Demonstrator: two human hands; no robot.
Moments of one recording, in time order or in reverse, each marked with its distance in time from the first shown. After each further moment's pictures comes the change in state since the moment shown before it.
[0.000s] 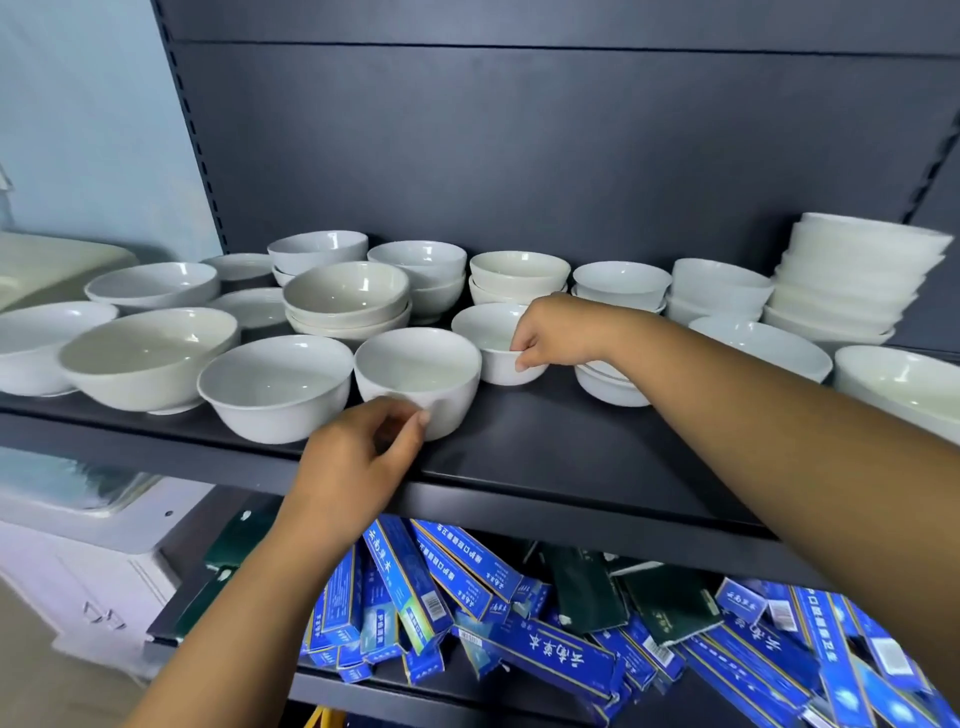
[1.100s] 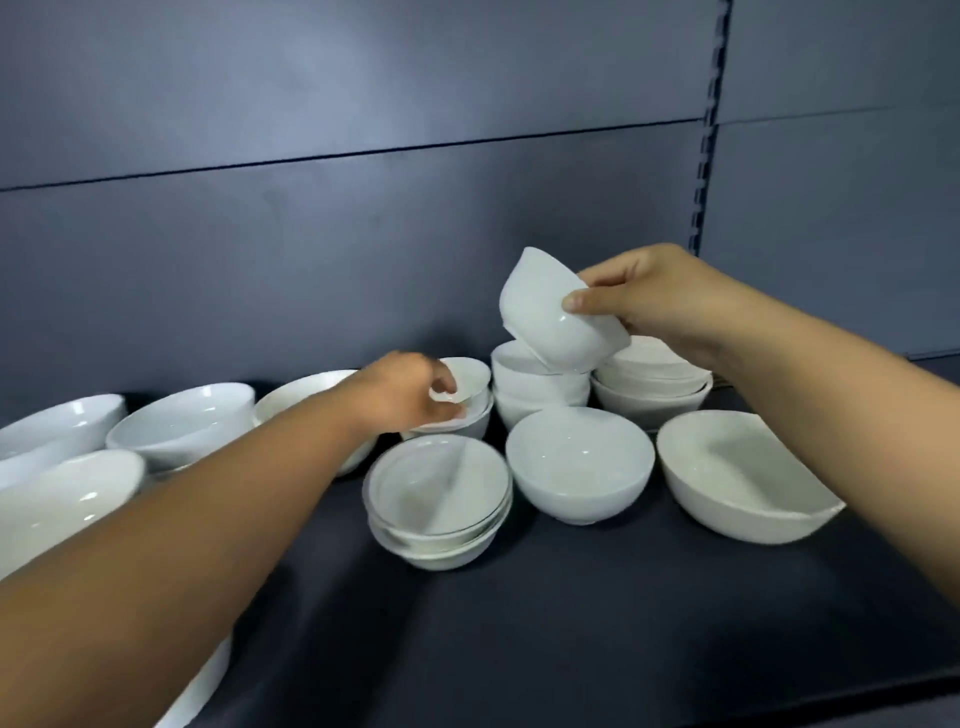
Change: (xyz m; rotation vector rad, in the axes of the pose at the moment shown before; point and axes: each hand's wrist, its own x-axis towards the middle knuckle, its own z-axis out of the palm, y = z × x) left_hand 0.219 0.125 0.162 0.495 -0.701 0.350; right_hand -0.114 0.166 -0.088 0.958 0.653 0.345
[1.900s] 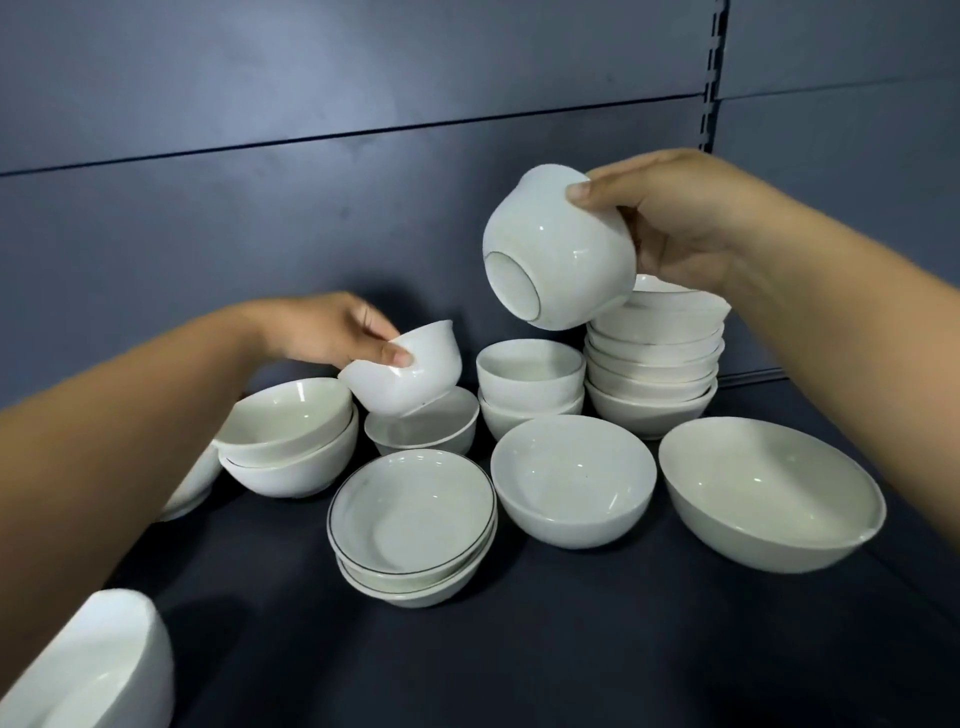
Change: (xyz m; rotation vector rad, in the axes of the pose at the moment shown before) left_hand 0.030 -0.031 -0.055 -0.337 -0.237 0.002; right_hand 0.035 -0.019 -0.027 0.319 0.055 0.013
